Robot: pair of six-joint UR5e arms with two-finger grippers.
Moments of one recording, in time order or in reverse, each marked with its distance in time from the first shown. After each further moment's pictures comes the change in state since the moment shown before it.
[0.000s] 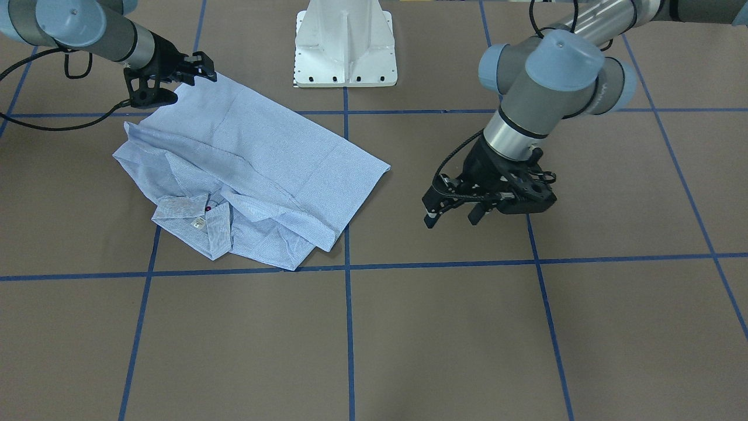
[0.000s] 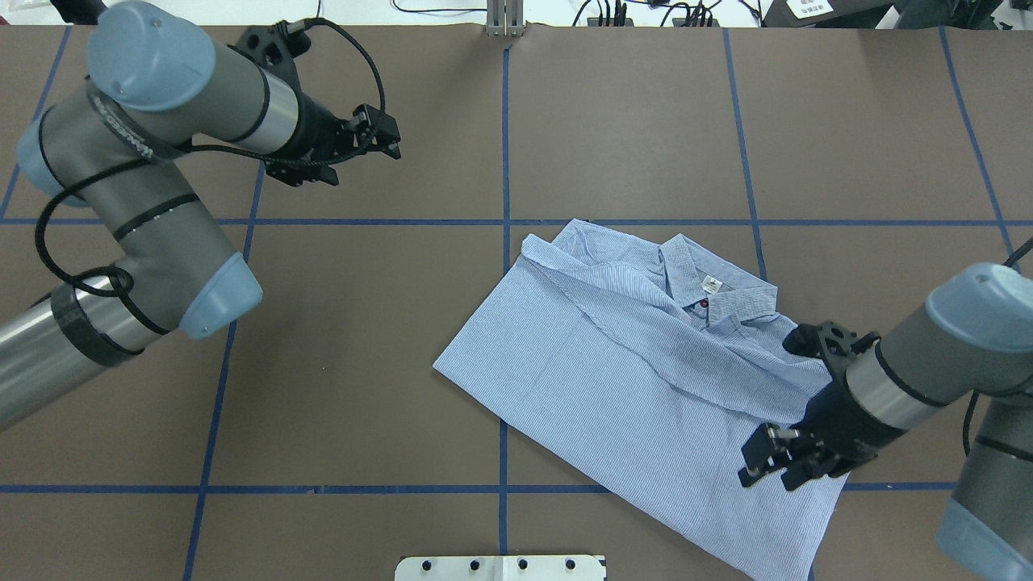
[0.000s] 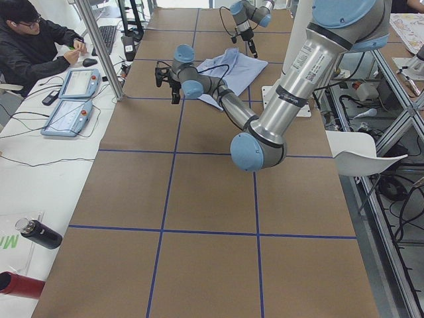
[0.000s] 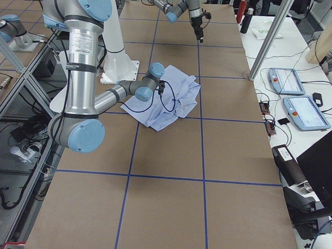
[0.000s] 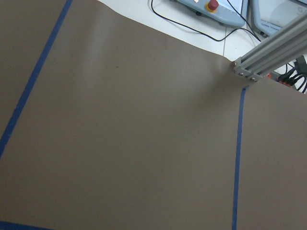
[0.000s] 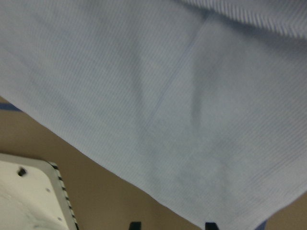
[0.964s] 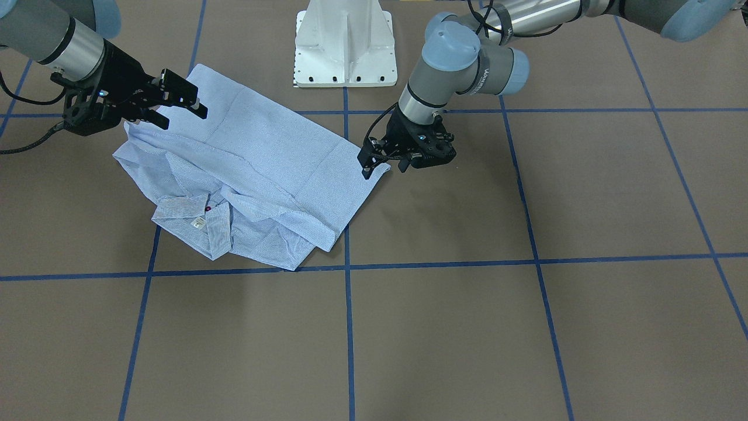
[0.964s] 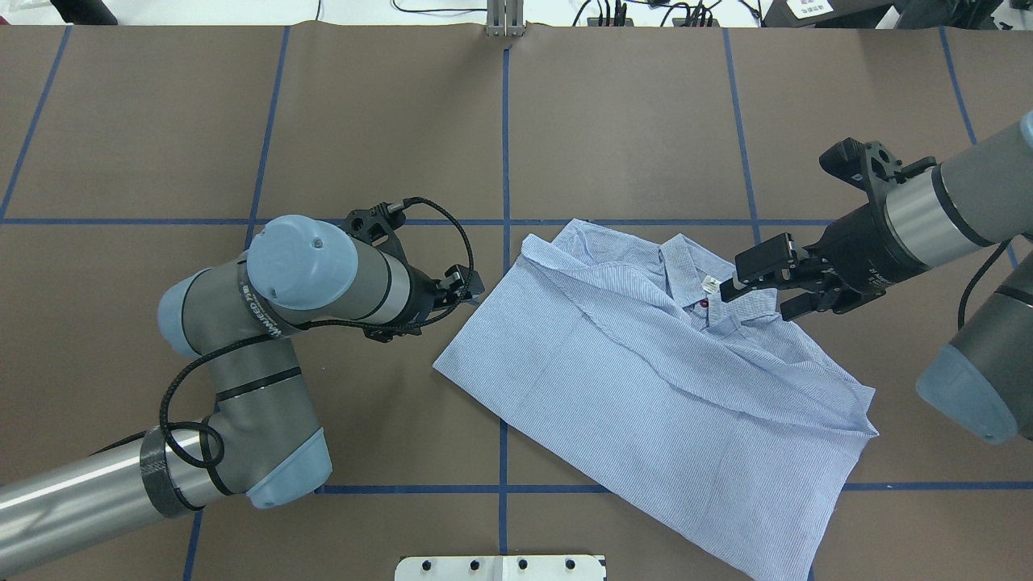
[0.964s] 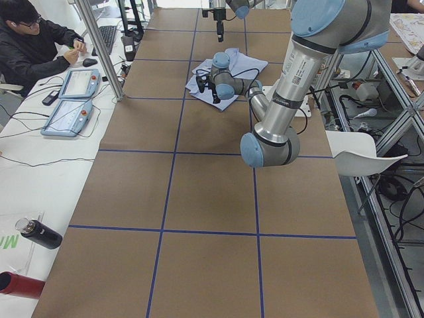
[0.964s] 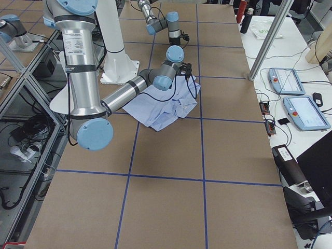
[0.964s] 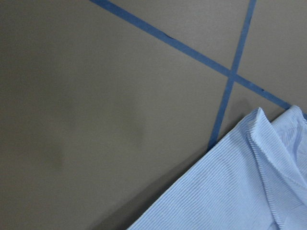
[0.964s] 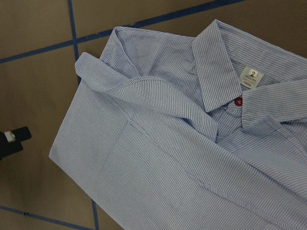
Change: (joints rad) left arm 0.294 0.007 0.010 0.010 0.175 -0.264; right arm 0.259 0.177 -0.035 -0.006 -0.012 0.003
